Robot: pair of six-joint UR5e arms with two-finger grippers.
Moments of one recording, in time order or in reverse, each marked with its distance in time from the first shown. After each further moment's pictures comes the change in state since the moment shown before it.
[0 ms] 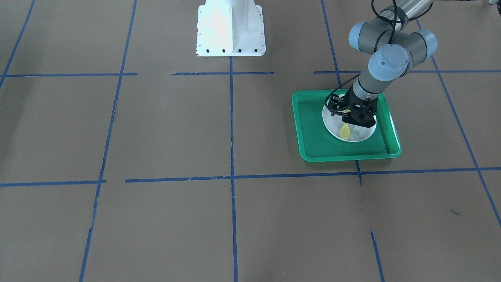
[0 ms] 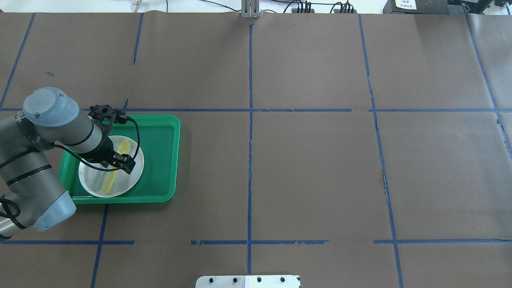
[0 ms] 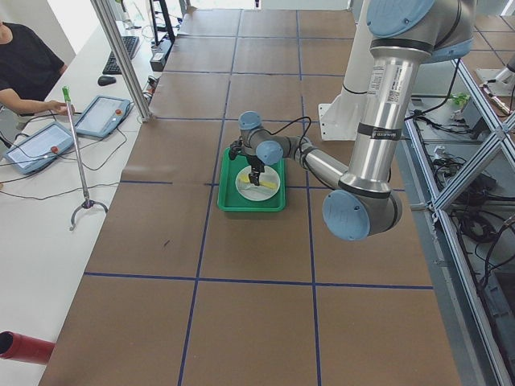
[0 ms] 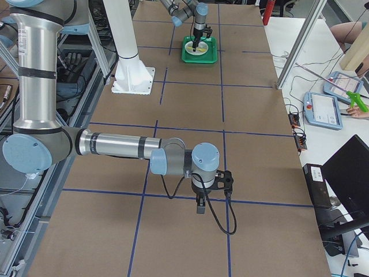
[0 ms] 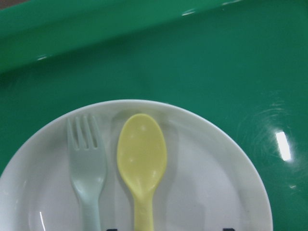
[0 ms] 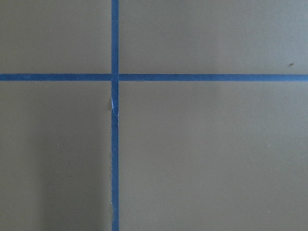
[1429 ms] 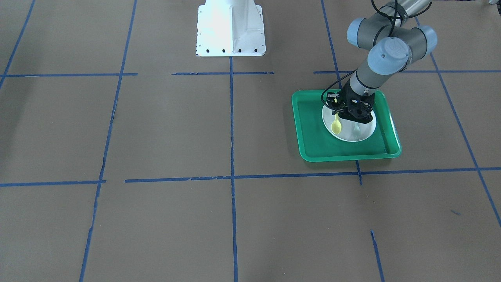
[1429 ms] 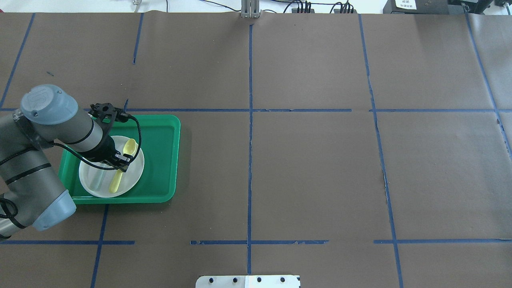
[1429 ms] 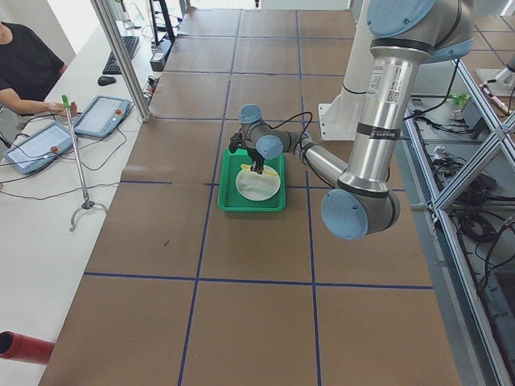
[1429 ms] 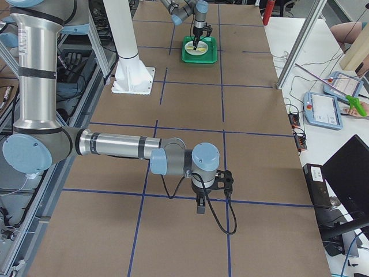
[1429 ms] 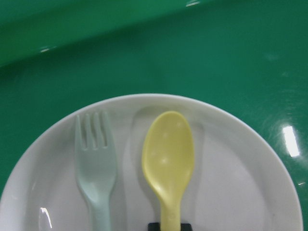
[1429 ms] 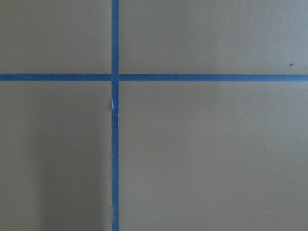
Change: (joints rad) left arm -0.005 -0.026 -0.051 0.001 -0.053 -0.084; right arm 0.000 0.000 0.001 0.000 0.000 0.000
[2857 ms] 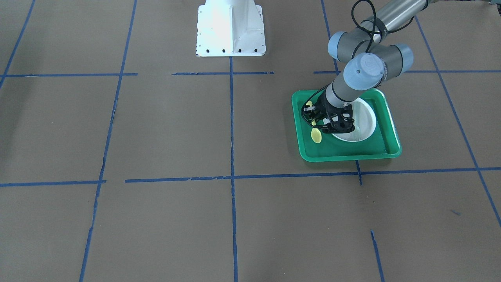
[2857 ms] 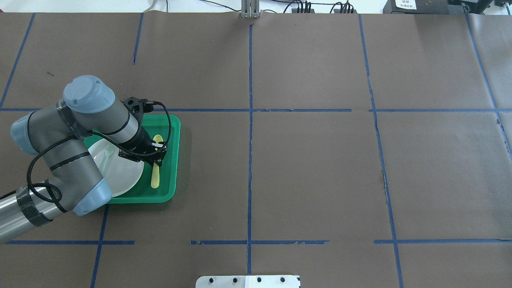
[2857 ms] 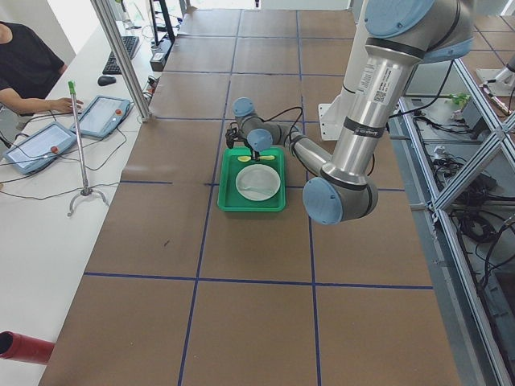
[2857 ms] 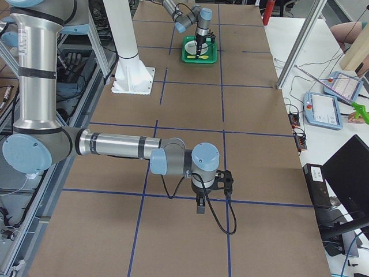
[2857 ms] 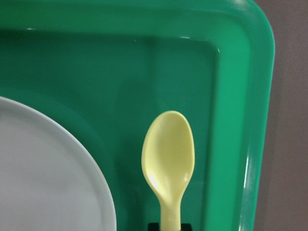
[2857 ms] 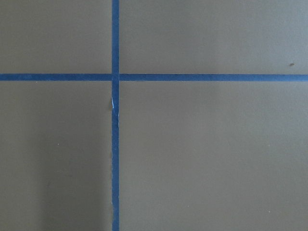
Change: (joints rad) left arm 0.022 -0.142 0.178 -0.112 -0.038 -0.309; right arm 0.000 -0.001 0.000 0.000 0.000 0.000
